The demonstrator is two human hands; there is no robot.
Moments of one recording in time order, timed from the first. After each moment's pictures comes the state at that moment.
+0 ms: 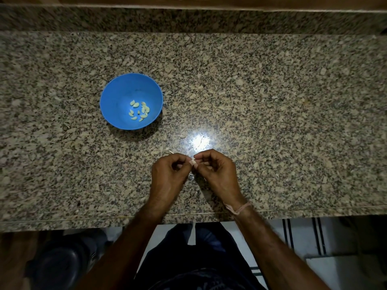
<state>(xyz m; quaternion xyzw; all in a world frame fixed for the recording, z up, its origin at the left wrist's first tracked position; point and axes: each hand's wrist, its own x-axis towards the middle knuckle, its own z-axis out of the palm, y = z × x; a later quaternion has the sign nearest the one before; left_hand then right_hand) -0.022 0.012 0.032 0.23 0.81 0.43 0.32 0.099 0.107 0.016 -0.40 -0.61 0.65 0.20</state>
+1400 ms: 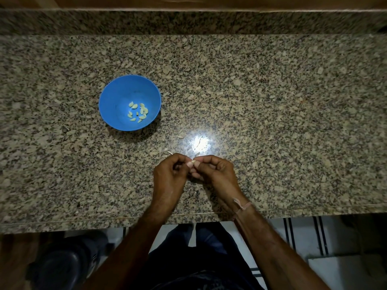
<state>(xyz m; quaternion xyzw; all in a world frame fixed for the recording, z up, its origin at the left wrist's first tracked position) -0.011 0.012 0.029 0.23 0.81 0.44 0.29 0.102 0.102 0.011 -0.43 -0.39 0.79 0.17</state>
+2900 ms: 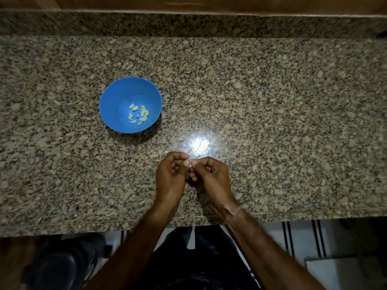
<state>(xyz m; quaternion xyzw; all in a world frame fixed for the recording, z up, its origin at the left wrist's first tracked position) -0.007 0.022 0.029 0.11 0.77 0.53 0.34 0.082 0.091 0.020 -0.49 -0.39 0.75 0.18</state>
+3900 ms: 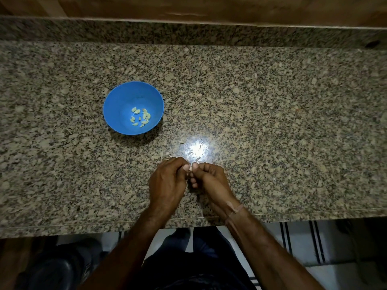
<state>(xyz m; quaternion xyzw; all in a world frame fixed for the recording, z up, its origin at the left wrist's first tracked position) -0.017 0.002 0.029 0.36 0.85 0.34 0.19 0.084 0.090 0.017 -0.49 -0.42 0.76 0.12</state>
